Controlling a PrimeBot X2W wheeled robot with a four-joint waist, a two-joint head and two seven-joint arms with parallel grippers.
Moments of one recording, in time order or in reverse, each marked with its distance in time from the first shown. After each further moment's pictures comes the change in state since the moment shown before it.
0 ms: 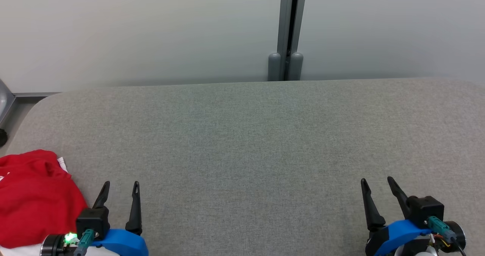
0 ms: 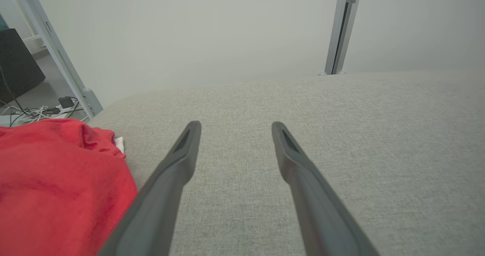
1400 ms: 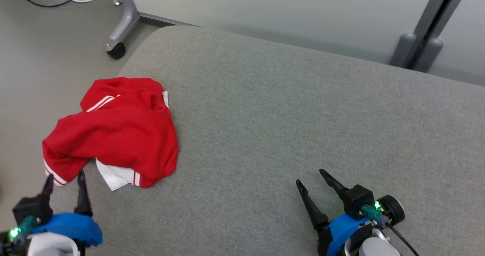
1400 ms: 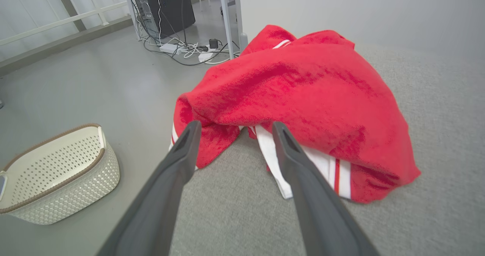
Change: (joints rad) left arm -0.072 0.040 0.213 0.132 -0.004 -0.043 -0.014; right arm -0.124 0.000 0.336 0.105 -0.005 0.000 -0.014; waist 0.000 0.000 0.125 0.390
